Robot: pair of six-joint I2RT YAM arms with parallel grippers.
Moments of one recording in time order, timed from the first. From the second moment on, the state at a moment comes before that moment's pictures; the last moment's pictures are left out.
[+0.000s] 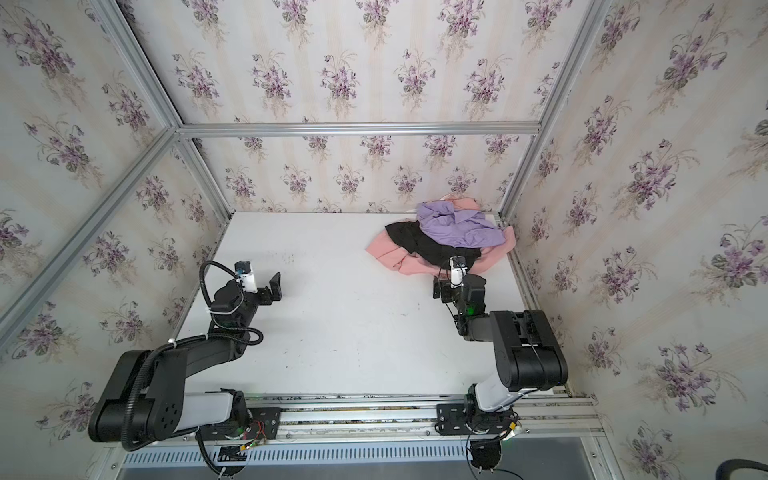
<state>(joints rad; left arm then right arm) 0.02 1.33 0.30 0.80 0.02 0.00 0.00 1.56 0.41 0.74 -0.11 -0.06</state>
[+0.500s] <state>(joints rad) 0.02 1.33 0.30 0.80 0.02 0.00 -0.01 1.56 0.41 0.74 -0.12 -0.06</state>
